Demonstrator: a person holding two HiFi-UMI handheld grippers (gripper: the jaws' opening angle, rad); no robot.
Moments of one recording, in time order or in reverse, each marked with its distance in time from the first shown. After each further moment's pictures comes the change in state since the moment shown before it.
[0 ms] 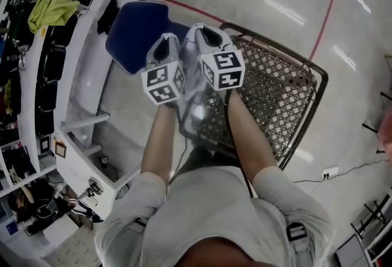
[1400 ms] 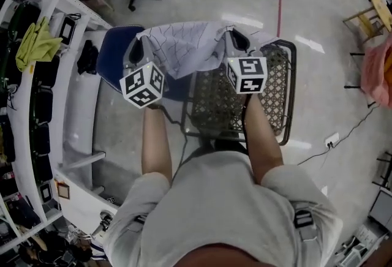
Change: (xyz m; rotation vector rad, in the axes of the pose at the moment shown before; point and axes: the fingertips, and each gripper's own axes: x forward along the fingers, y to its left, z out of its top) left arm -0.098 0.017 0.102 -0.045 -0.281 -0.193; right arm -0.190 -0.002 0.075 -0.248 -0.119 -0.480
